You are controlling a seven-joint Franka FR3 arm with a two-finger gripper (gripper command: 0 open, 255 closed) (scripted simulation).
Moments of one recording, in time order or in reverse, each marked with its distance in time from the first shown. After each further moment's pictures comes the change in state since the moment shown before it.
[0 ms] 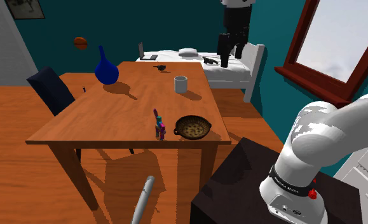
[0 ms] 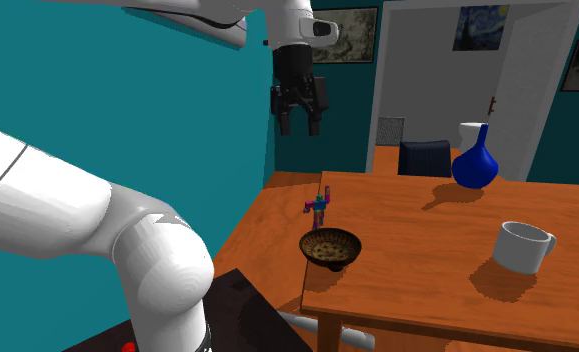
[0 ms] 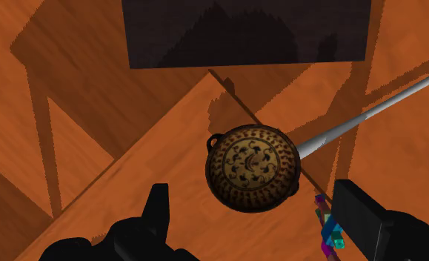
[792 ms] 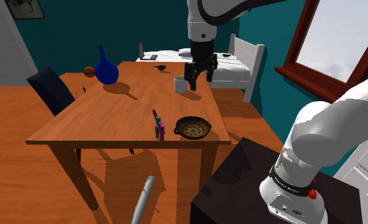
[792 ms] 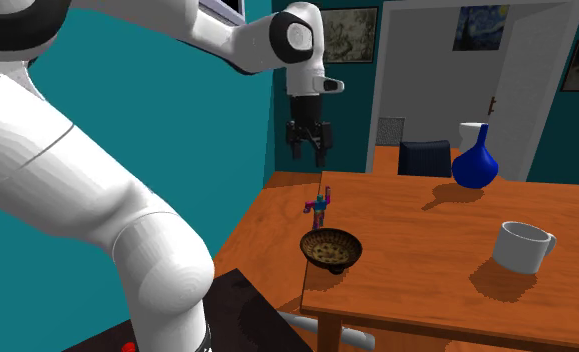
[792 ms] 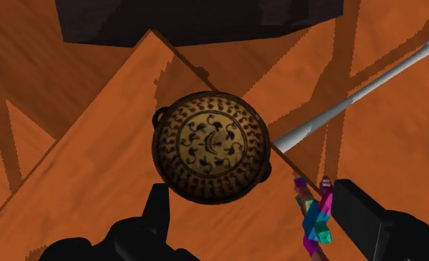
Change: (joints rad) arm 0.010 0.235 0.073 -0.066 0.077 0.279 0.141
